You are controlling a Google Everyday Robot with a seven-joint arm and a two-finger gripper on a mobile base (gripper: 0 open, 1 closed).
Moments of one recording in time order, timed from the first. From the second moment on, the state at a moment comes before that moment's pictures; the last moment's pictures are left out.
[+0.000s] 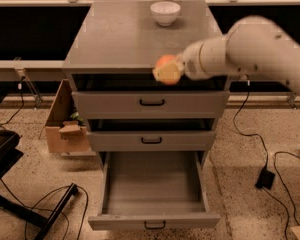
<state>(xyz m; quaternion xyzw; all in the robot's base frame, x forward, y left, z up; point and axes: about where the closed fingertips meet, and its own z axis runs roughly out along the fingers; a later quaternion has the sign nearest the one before) 0.662 -0.062 0.891 -0.33 0.81 0.15 0.46</state>
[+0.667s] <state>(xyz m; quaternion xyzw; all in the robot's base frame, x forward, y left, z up) 0.644 -0.070 0.672 -0.28 0.85 0.23 0.38</state>
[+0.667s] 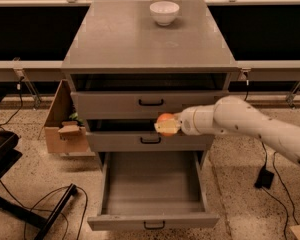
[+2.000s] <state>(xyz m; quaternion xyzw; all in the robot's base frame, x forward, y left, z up) 0.661 -0.110 0.596 -0.15 0.85 0.25 0.44</state>
